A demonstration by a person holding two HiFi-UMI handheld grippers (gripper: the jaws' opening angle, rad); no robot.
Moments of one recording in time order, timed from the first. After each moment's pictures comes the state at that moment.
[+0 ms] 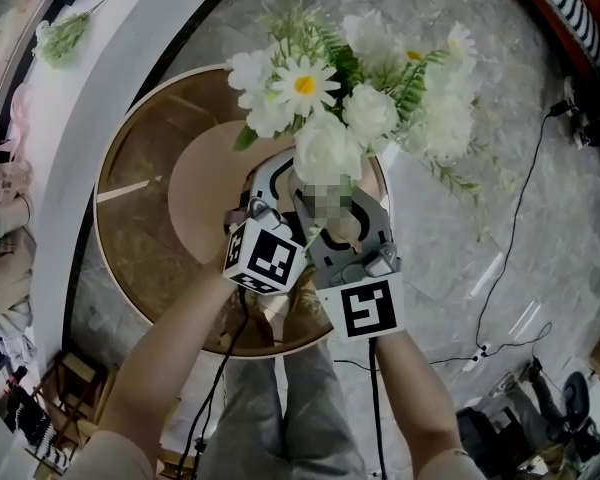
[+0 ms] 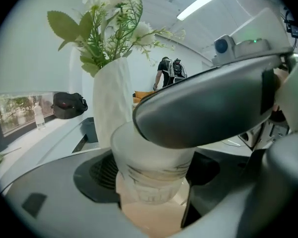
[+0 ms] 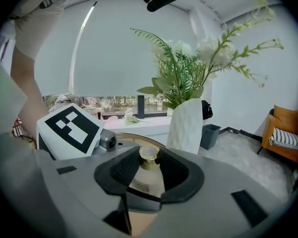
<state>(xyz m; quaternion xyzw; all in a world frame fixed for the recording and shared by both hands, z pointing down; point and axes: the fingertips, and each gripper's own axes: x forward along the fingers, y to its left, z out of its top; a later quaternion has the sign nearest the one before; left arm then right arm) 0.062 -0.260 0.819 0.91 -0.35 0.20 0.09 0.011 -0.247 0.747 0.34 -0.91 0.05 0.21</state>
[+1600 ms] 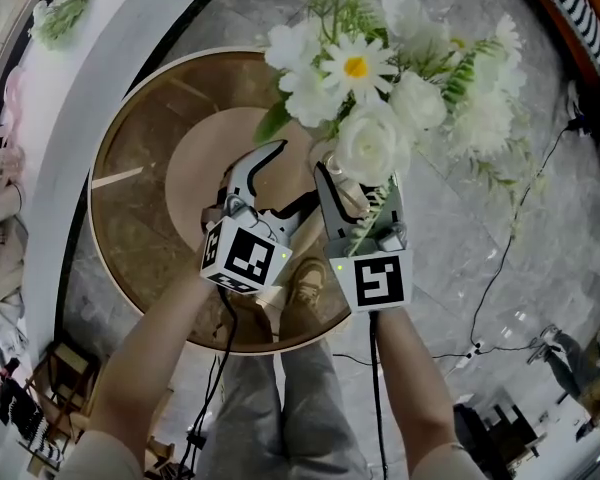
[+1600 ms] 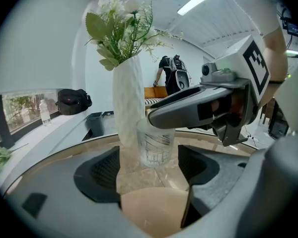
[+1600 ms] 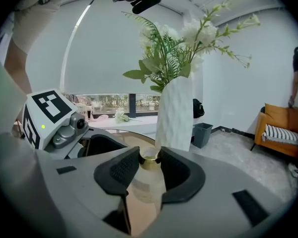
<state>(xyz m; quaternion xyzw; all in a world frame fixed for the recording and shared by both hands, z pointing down) 0.019 -0.244 0.839 0.90 -0.36 0.23 0.10 0.021 -0.270 0.782 0.40 -0.90 0.06 0.18</state>
